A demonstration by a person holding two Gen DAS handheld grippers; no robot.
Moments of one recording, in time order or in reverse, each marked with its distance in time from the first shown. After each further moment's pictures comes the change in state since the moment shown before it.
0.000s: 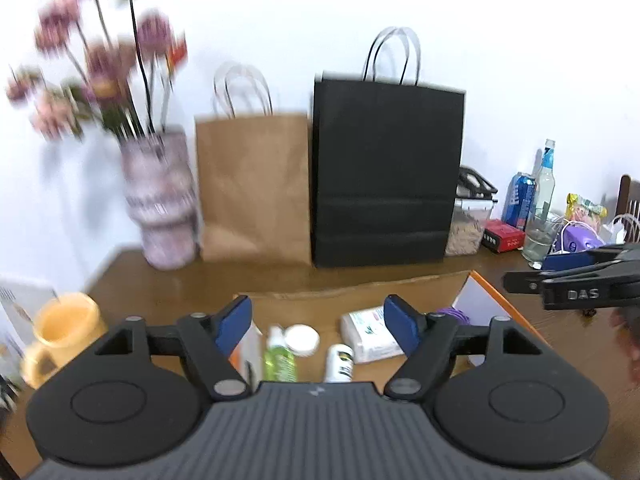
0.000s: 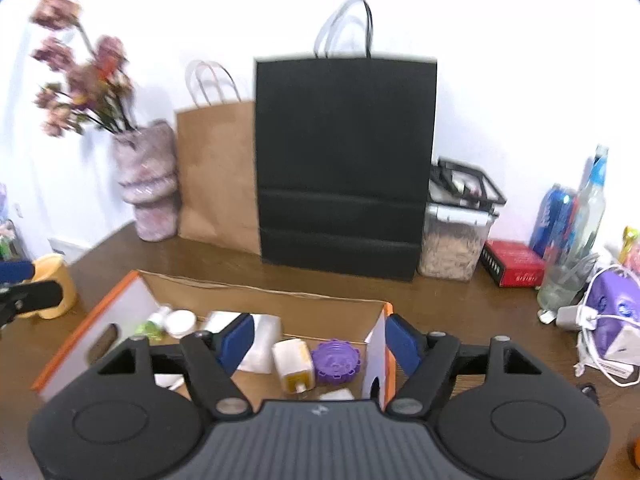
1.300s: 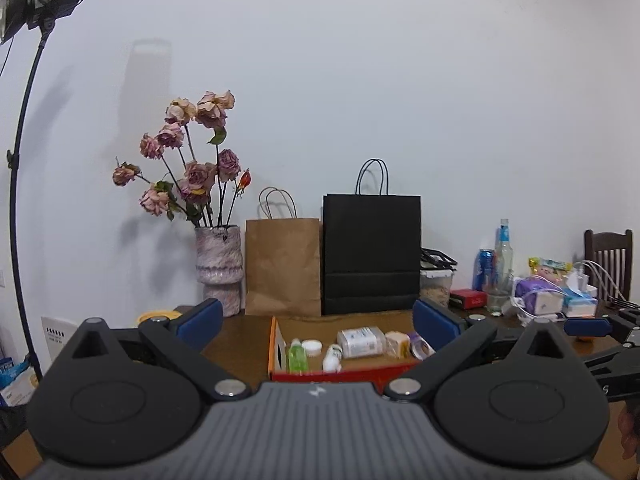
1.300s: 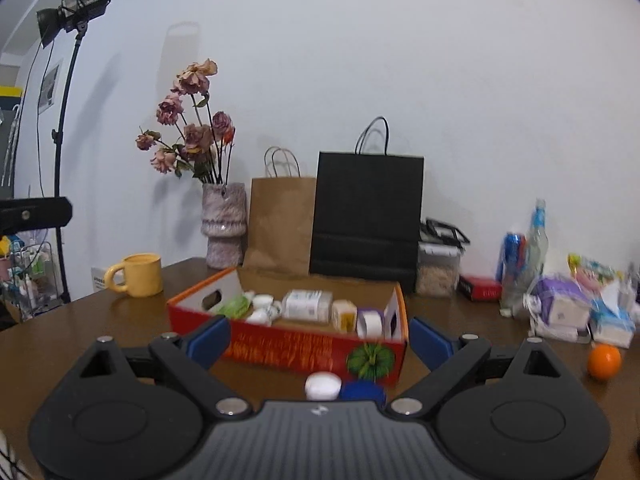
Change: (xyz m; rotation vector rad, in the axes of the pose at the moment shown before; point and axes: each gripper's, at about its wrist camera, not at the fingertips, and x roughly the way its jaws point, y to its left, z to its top) left arm -0.255 -0.035 -0.131 -0.034 -0.343 0.057; right arm -0.230 0.069 -0.182 -0.053 -0.303 0.004
